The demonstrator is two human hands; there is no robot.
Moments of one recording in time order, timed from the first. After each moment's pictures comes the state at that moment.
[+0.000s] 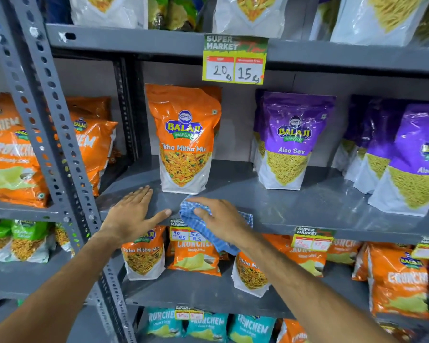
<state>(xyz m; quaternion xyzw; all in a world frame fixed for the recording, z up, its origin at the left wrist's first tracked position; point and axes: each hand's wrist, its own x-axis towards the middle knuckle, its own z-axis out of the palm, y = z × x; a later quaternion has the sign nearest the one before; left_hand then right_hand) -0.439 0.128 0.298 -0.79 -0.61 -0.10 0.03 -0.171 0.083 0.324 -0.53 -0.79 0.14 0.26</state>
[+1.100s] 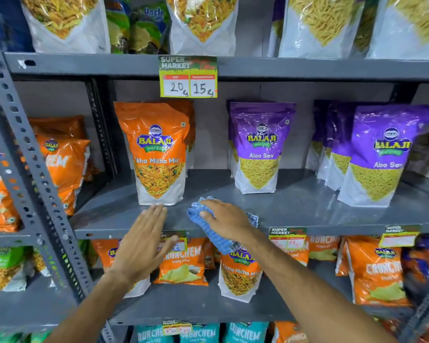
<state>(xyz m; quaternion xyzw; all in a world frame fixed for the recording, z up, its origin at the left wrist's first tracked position) -0.362 0.083 0.270 -0.84 -0.48 -0.21 0.11 -0.100 0.091 0.325 -0.62 -0.76 0.06 0.18</state>
